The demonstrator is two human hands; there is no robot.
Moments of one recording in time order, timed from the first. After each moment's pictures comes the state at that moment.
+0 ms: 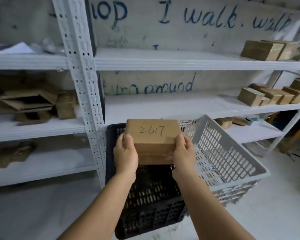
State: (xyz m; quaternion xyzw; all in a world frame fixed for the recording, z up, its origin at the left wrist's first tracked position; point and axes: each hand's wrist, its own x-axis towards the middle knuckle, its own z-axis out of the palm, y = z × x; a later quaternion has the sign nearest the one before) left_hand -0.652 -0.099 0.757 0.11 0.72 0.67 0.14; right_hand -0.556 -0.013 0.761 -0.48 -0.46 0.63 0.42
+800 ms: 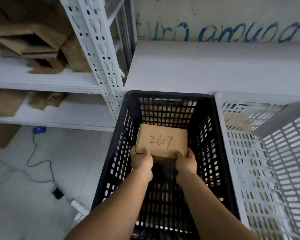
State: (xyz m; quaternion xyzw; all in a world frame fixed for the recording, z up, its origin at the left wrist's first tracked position) left_hand -0.758 0.029 0.559 -0.29 0.70 0.60 0.25; right_hand -0.698 0.120 0.540 -0.59 -0.47 0.64 0.11
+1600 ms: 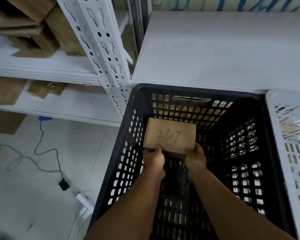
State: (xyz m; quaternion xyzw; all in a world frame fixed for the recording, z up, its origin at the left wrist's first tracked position) left_hand -0.839 0.068 0.460 -0.36 0.63 0.63 0.28; right_hand -0.795 0.154 0.451 -0.59 -0.51 0.62 0.05
